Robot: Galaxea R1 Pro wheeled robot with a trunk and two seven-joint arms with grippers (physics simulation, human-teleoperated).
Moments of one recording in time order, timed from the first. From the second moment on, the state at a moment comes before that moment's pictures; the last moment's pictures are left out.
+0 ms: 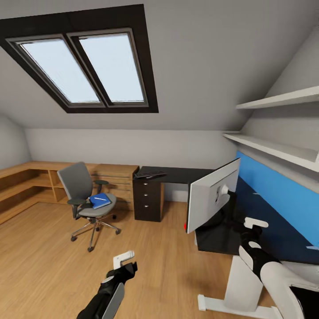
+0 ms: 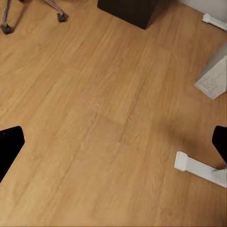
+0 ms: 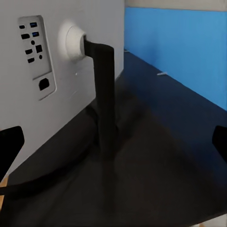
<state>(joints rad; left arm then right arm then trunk) -0.34 -0.15 -0.10 -0.82 0.34 0.24 0.31 -0.81 -0.17 -0.15 -0.19 -0.03 -0.39 -0.18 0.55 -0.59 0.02</state>
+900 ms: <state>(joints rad) -0.34 -0.13 -0.11 -0.74 0.23 0.02 0.31 -0.81 -0.17 -0.11 -0.08 -0.02 -0.53 -0.18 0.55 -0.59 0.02</state>
